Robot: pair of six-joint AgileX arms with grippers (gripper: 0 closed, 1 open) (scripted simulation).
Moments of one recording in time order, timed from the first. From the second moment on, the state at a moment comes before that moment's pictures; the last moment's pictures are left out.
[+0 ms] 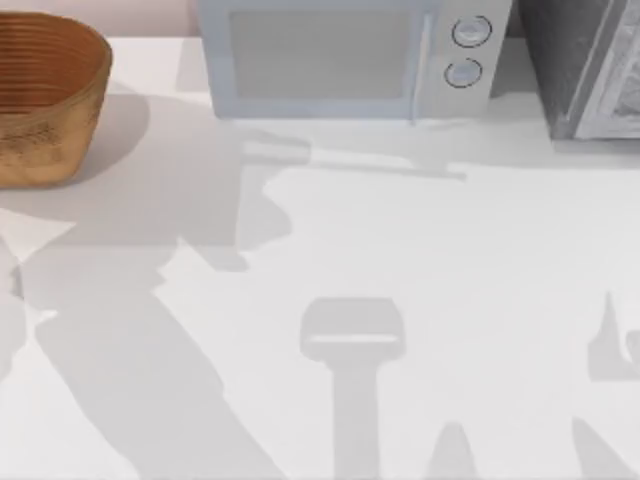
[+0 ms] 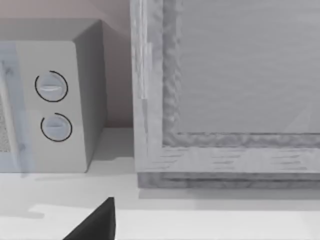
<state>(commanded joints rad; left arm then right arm) 0.46 2.00 1.65 -0.08 1.28 0.43 0.00 0.00 0.00 0.00 0.00 0.00</state>
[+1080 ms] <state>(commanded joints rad) 0.39 2.06 1.60 0.13 1.20 0.32 0.00 0.00 0.00 0.00 0.00 0.00</state>
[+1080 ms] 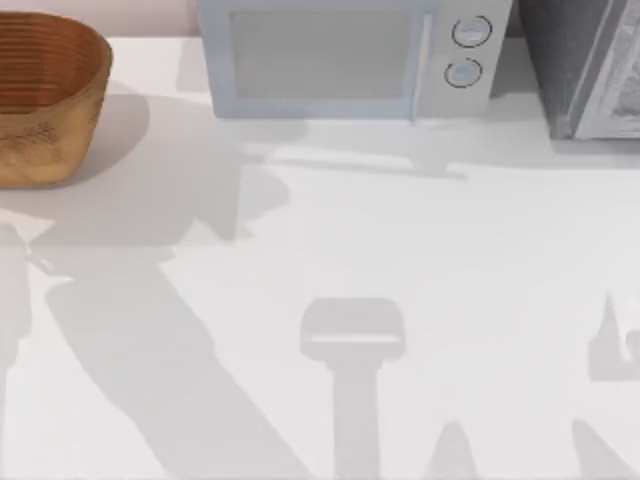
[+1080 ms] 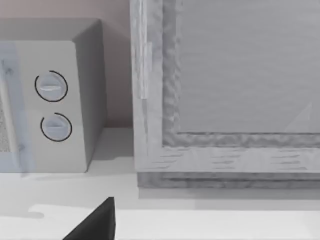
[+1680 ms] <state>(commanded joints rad) 0.39 2.06 1.60 0.13 1.20 0.32 0.00 0.00 0.00 0.00 0.00 0.00</state>
